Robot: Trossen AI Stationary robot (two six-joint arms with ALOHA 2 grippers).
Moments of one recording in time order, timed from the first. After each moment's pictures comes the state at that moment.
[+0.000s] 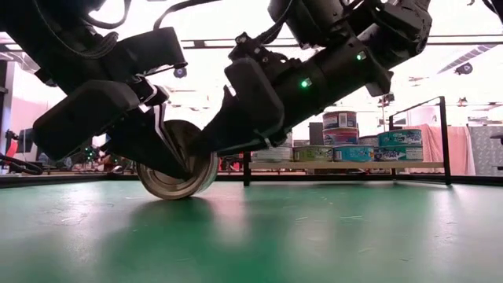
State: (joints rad) left arm -0.53 1.79 0.92 -0.22 -0.64 -0.46; right arm 0.24 2.05 1.06 0.50 0.31 0.17
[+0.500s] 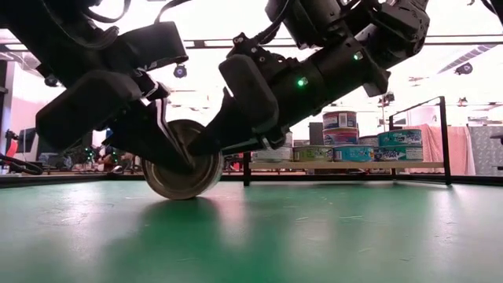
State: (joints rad) left arm -0.53 1.78 0.92 -0.21 -0.64 -0.45; right arm 0.23 2.06 1.07 0.50 0.31 0.21
